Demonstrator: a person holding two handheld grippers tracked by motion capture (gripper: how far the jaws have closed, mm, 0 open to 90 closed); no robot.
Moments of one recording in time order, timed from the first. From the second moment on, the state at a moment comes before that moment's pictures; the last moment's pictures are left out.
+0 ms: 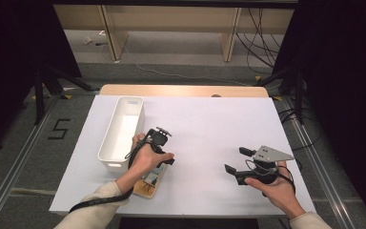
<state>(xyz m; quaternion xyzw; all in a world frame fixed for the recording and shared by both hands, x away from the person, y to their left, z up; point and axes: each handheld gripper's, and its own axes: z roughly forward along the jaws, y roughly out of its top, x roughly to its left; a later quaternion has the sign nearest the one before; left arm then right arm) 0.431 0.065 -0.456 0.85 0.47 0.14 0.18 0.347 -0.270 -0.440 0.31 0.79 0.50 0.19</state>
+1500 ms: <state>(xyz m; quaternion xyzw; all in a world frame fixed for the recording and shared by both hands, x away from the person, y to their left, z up) 0.435 0.062 -0.468 0.84 0.50 0.14 0.14 0.347 -0.269 -0.440 0.31 0.79 0.50 0.19</state>
